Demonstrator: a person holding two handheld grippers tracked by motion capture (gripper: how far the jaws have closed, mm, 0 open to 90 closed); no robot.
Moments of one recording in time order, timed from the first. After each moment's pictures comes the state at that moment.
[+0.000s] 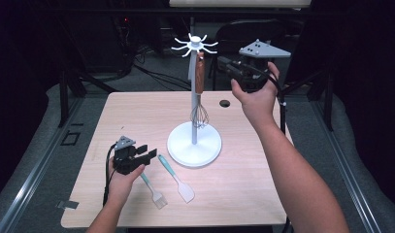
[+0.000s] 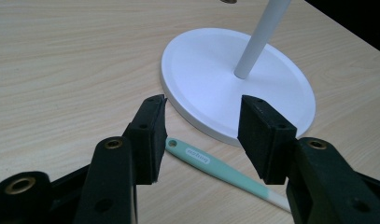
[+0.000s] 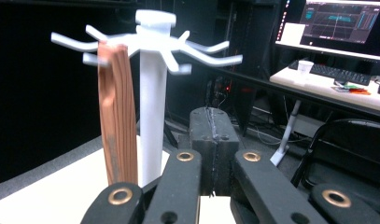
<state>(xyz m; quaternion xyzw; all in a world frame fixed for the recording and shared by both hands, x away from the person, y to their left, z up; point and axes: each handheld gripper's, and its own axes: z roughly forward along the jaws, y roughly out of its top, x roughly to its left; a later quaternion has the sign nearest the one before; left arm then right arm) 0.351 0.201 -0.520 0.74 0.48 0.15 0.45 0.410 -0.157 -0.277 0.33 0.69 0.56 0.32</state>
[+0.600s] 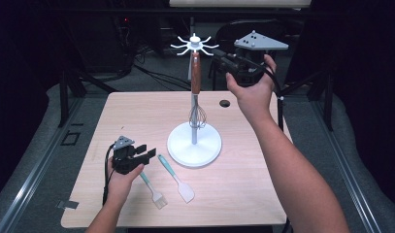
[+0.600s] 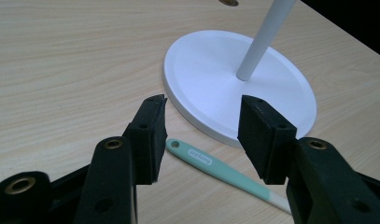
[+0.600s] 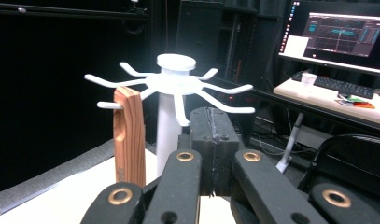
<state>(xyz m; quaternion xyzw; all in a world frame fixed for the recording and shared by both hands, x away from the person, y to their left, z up) 0.352 0.204 -0.520 0.73 0.48 0.15 0.46 0.405 -0.143 -0.259 0.31 0.69 0.57 0.32</state>
